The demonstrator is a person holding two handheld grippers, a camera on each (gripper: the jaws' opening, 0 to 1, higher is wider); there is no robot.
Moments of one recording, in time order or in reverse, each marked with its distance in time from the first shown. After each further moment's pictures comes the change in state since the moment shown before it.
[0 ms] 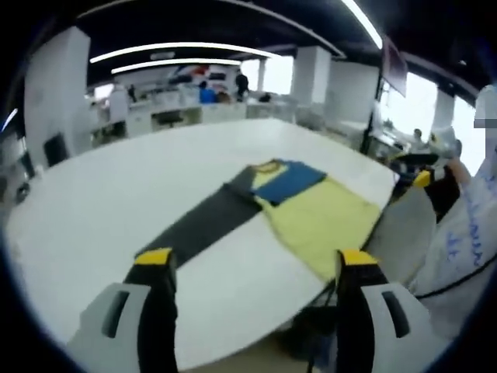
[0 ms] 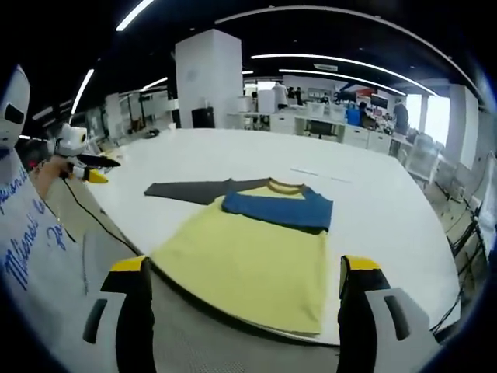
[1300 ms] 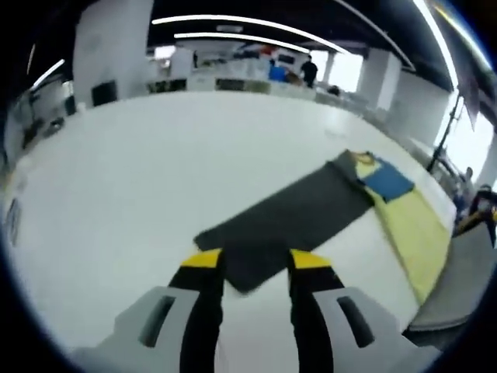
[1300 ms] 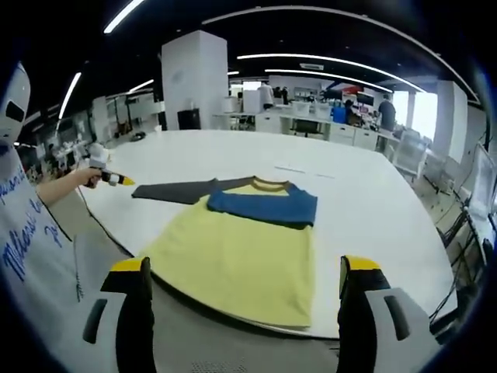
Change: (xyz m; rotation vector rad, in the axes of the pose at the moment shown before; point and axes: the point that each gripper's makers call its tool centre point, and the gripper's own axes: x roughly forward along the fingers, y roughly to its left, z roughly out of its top) left arm 0.081 0.164 -0.067 -0.314 0.081 0.280; right arm -0.010 -0.014 -0.008 0.028 0.006 -0.065
